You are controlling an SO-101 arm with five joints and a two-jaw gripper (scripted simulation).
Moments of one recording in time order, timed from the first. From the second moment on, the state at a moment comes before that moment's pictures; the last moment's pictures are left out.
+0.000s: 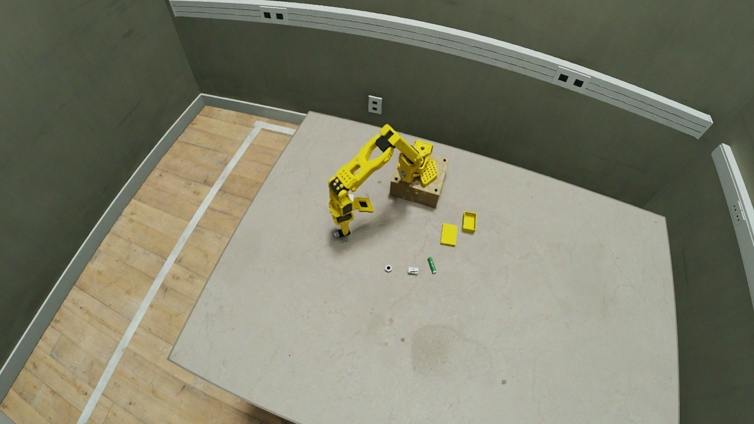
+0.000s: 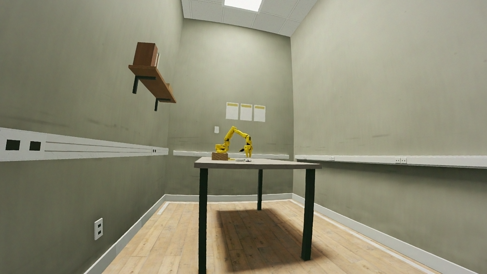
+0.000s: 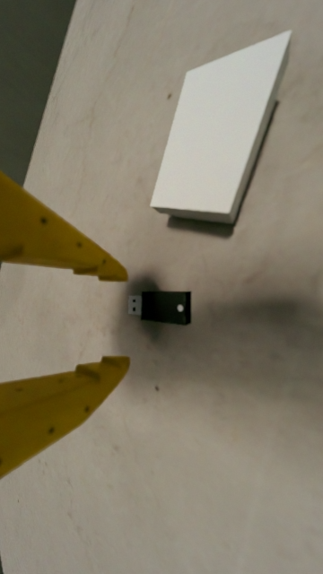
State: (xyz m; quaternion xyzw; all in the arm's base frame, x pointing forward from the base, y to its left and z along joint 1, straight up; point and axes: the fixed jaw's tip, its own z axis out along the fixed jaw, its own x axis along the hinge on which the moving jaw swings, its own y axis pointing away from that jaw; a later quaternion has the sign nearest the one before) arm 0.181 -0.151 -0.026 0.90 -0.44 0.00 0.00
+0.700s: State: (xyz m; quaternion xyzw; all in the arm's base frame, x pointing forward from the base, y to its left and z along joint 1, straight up) arm 0.181 -0.150 -0.026 0.90 -0.44 0.00 0.00
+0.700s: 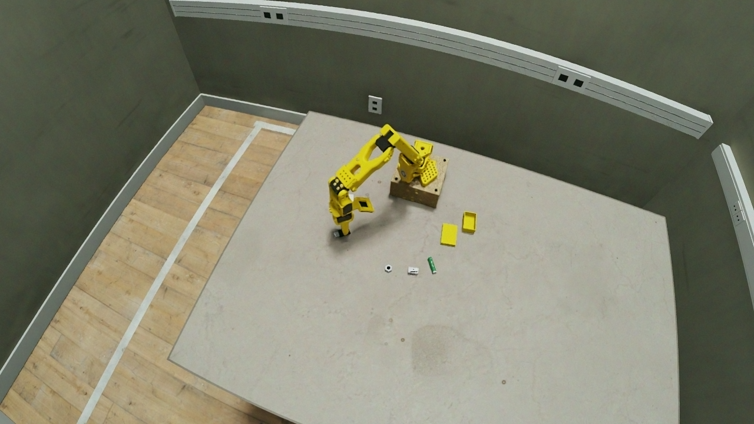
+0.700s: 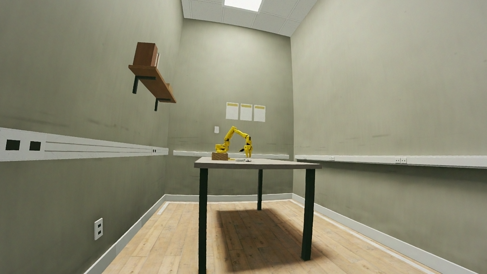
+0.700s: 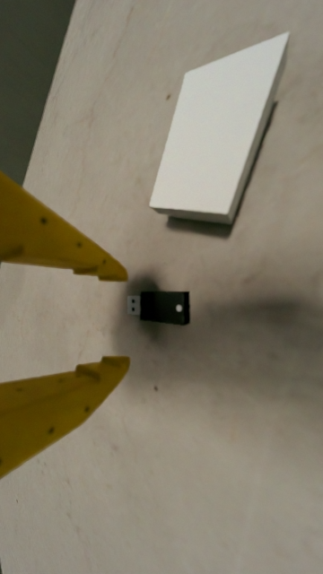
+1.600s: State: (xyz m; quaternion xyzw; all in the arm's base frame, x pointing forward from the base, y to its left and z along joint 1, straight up) arm 0.184 -0.153 -0.031 0.90 -0.44 0.02 0.00
